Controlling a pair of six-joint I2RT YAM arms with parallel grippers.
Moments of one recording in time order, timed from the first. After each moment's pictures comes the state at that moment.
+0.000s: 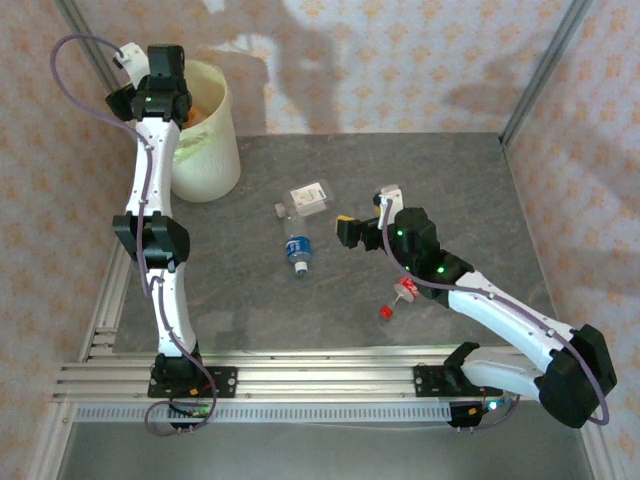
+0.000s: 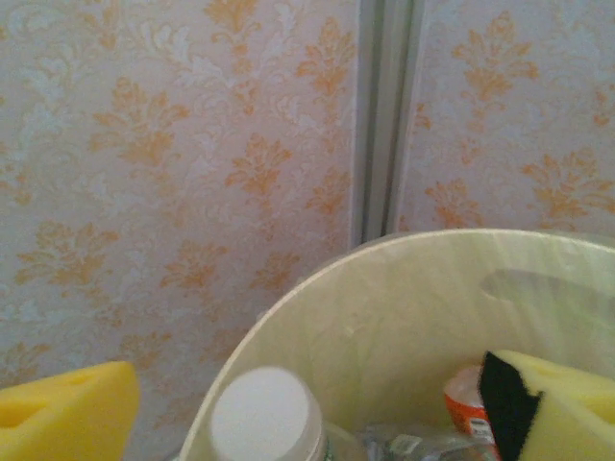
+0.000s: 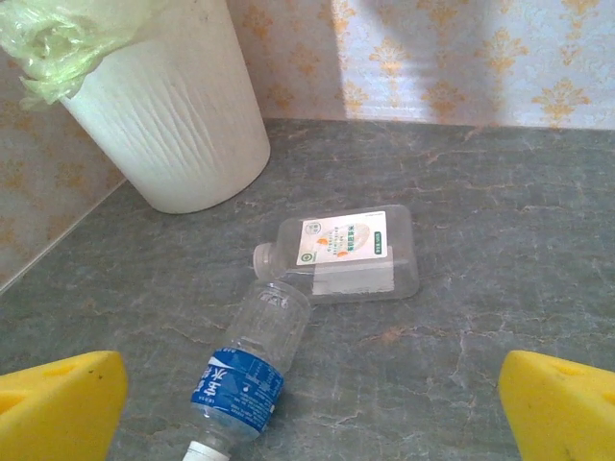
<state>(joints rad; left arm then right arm) 0.09 2.23 2.56 -0.83 -0.87 -0.37 0.66 1.09 0.75 0.04 0.06 0.28</state>
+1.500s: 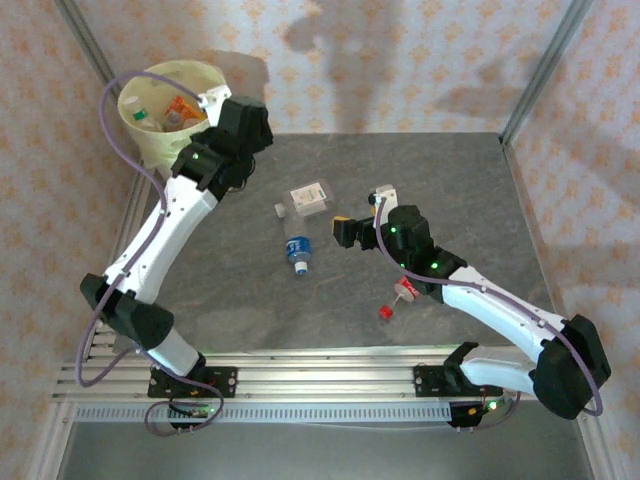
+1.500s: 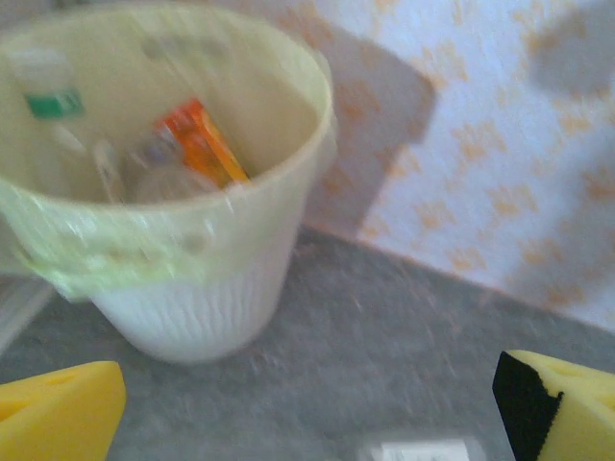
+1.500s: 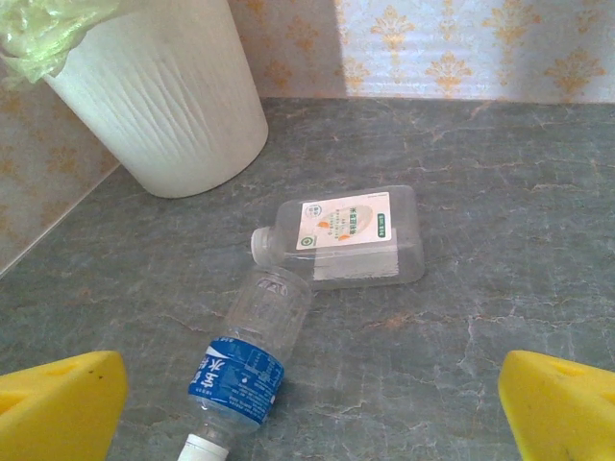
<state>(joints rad) -0.42 1.58 1.79 -0.81 -0.66 -0.58 0.66 1.15 0.77 0.04 0.05 0.29</state>
